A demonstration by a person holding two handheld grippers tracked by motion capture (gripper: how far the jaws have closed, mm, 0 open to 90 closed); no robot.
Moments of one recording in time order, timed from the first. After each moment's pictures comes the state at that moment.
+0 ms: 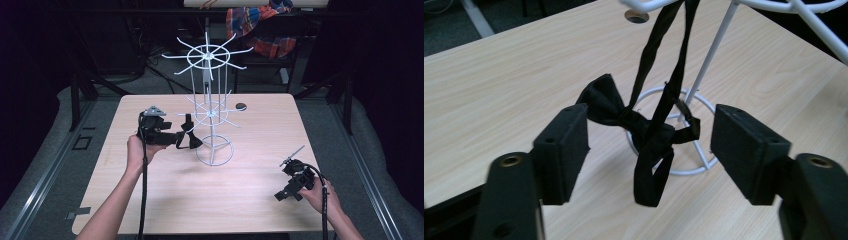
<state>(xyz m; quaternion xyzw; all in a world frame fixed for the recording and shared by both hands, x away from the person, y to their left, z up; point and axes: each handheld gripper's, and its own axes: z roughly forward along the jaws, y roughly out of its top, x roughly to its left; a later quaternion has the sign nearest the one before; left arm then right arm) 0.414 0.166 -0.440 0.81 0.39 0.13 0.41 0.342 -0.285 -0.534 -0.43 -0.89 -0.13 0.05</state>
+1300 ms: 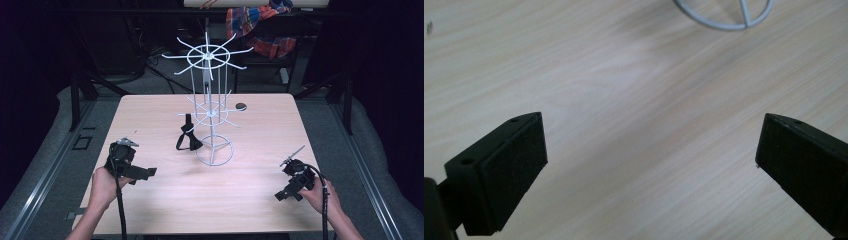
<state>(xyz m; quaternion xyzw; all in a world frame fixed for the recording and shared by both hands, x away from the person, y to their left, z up) 0.338 0.233 -0.472 0.83 0.47 0.09 0.28 0.341 -0.285 -0.531 -0.42 -0.90 -0.13 0.04</state>
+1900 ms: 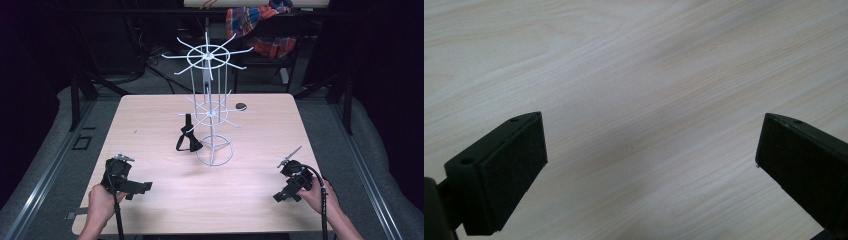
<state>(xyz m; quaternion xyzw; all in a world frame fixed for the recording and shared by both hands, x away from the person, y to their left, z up) 0.314 0.246 -0.501 0.81 0.52 0.07 0.26 0.339 -0.277 -0.533 -0.41 -0.90 -0.14 0.04</state>
